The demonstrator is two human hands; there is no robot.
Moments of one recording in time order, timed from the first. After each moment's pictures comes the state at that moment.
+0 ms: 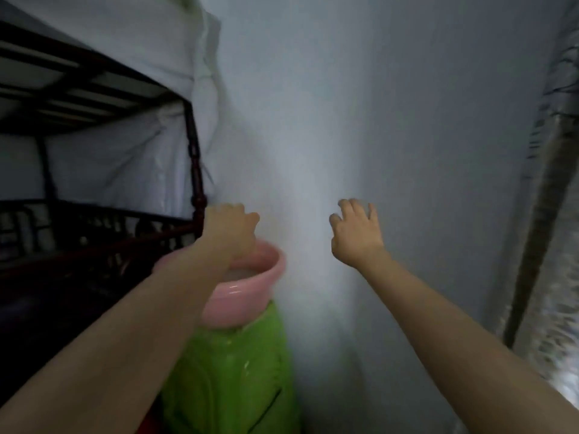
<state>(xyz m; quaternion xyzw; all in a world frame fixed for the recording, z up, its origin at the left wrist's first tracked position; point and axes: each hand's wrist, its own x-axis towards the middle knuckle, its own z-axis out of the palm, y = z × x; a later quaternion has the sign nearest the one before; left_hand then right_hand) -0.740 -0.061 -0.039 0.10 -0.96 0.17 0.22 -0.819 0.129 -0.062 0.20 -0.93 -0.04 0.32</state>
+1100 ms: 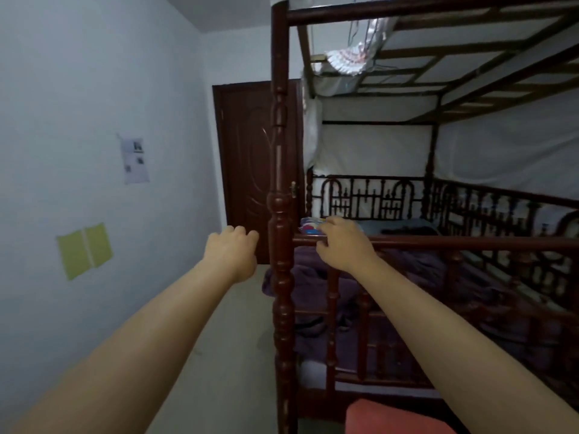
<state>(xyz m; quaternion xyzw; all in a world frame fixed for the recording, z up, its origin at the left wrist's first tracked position) -0.042 -0.563 -0.103 0.59 -0.78 0.22 0.07 -0.239 -0.547 -0.109 0.71 -0.65 0.25 0.09</state>
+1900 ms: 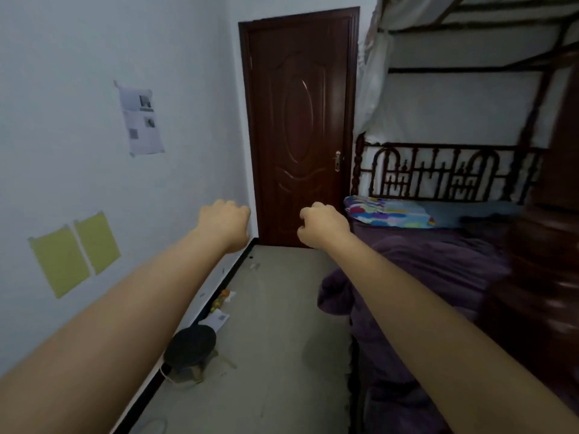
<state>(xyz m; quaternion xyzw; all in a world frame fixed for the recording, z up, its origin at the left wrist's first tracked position) 0.140 -1.054 -0.127 0.63 -0.75 0.22 0.00 -0.031 -1.049 -0.143 0.73 -0.67 0.14 0.03</state>
